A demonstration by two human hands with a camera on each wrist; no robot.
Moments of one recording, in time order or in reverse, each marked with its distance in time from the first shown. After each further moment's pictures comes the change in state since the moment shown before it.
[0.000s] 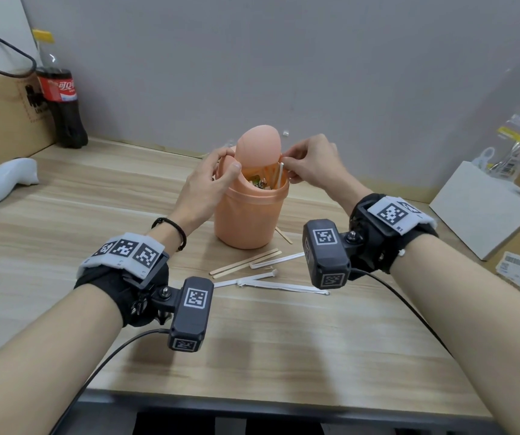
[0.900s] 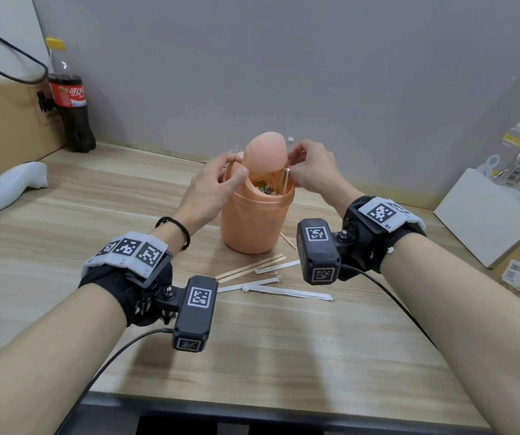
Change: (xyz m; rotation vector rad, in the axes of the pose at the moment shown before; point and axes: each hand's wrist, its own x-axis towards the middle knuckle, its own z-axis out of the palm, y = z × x) left_hand 0.004 0.006 -0.005 0.053 -0.023 -0.009; right_hand 0.012 -0.001 0.013 -0.044 0.020 0.060
